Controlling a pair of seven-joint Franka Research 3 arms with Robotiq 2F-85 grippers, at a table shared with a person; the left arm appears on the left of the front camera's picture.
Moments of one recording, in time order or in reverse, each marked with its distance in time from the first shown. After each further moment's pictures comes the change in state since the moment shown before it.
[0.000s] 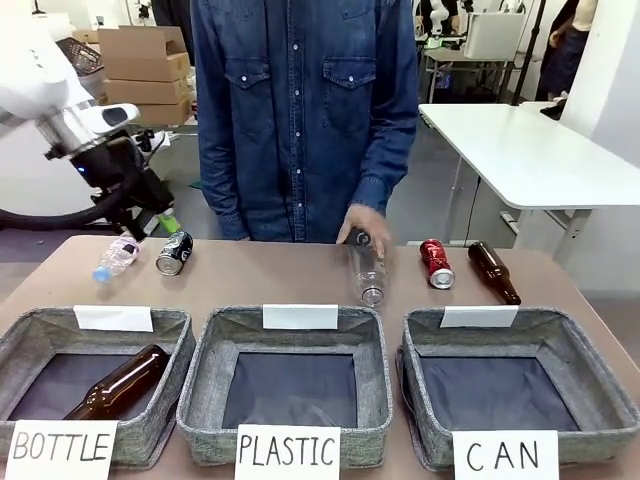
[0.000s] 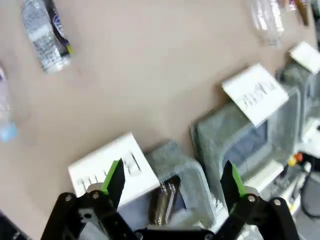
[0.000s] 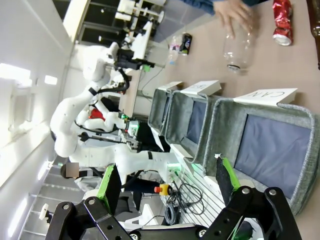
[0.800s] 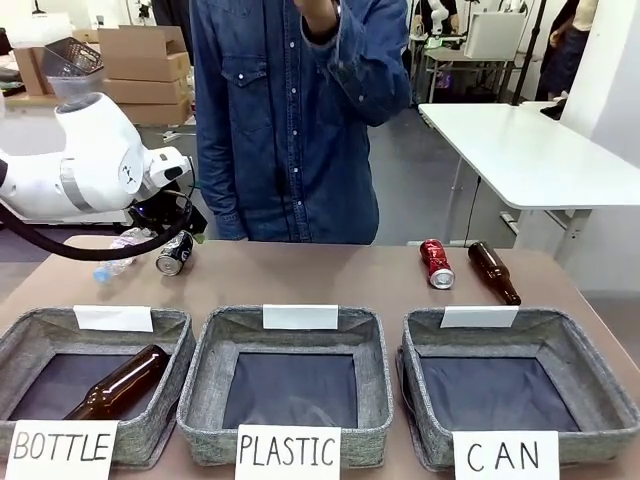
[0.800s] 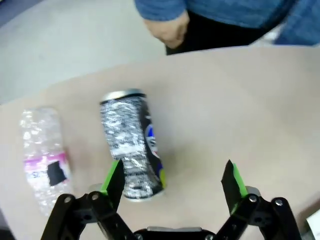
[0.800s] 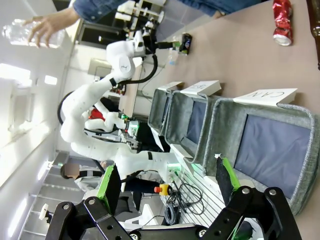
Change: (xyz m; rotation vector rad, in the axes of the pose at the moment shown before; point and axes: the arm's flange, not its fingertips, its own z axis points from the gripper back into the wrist) left arm 0.068 0.059 -0.089 0.404 -0.289 0.057; right arm 0.000 0.000 0.000 0.000 0.000 0.000
